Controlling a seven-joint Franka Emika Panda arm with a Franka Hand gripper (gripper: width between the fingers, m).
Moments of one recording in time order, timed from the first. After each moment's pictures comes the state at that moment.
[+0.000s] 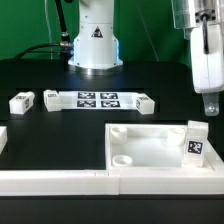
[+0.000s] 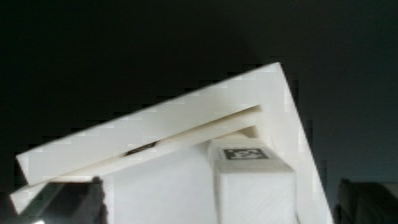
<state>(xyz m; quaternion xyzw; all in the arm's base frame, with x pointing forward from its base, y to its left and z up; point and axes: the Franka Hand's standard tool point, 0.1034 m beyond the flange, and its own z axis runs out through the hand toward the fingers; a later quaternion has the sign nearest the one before) 0.663 0.122 0.122 -0.56 0.82 0.04 0.12</state>
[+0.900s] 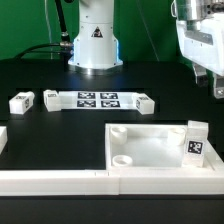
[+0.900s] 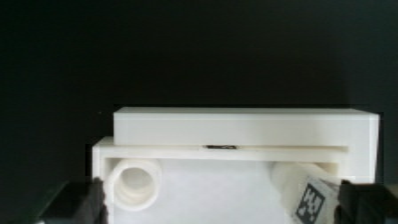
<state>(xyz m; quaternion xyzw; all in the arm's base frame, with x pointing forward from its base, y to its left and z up) 0.603 0.140 0.122 -0.75 0.65 0.02 0.11</state>
